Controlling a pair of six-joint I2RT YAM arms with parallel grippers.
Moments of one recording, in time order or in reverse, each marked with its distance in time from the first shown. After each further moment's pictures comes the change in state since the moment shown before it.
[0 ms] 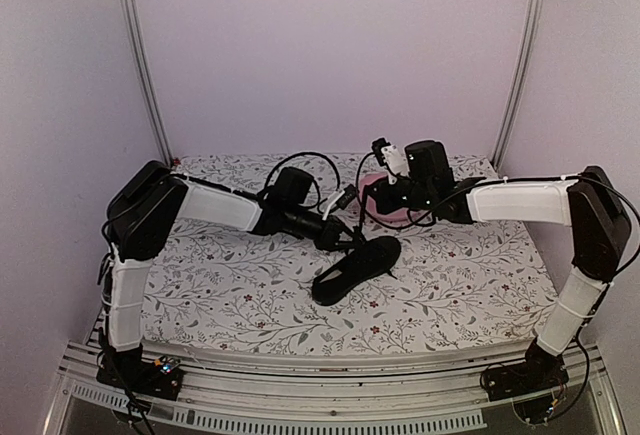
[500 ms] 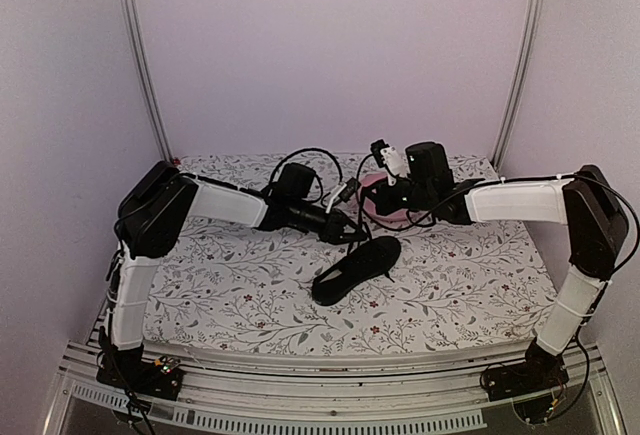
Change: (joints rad) left arm 0.022 0.079 0.097 0.029 0.048 -0.031; right arm -0.013 0.023 -0.003 0.034 -0.066 -0.006
